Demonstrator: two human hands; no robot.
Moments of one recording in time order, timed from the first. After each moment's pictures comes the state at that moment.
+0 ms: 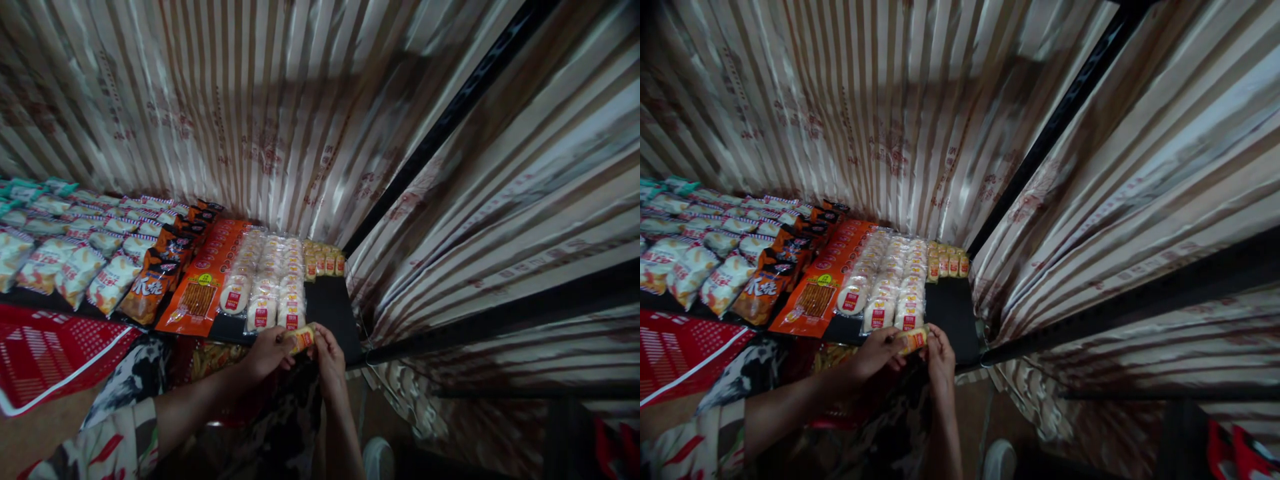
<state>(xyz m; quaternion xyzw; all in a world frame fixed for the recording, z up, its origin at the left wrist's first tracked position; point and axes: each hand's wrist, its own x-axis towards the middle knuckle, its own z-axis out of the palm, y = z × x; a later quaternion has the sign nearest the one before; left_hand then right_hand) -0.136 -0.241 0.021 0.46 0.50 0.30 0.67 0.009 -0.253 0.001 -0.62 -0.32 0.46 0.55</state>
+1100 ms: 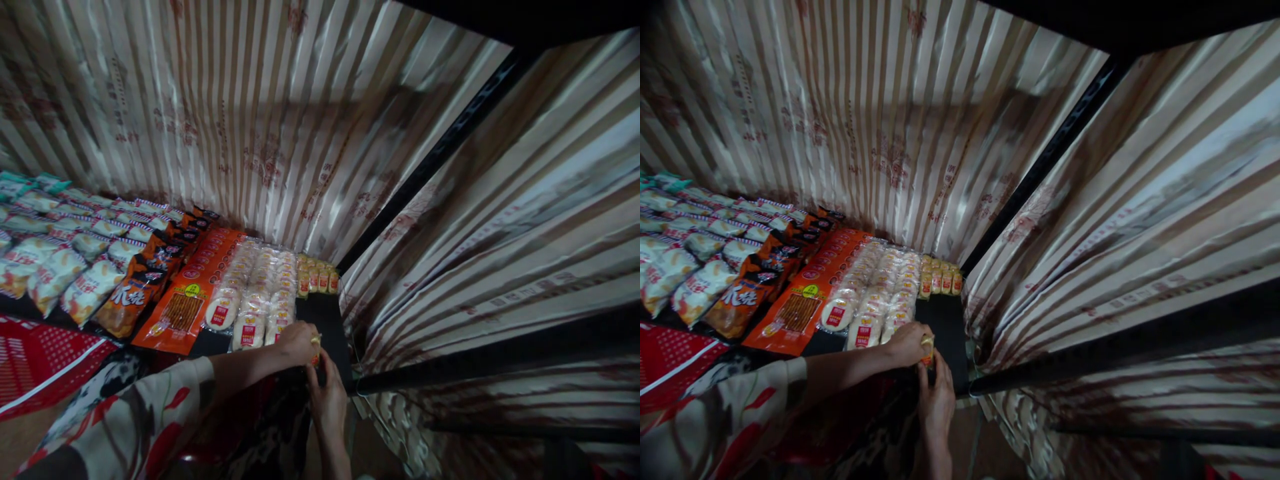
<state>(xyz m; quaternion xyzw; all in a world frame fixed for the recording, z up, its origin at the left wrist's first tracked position) -0.069 -0.180 0.062 0.76 0.51 0.16 0.37 0.048 -0.260 -0.021 -0.71 -0.56 0.14 0.40</state>
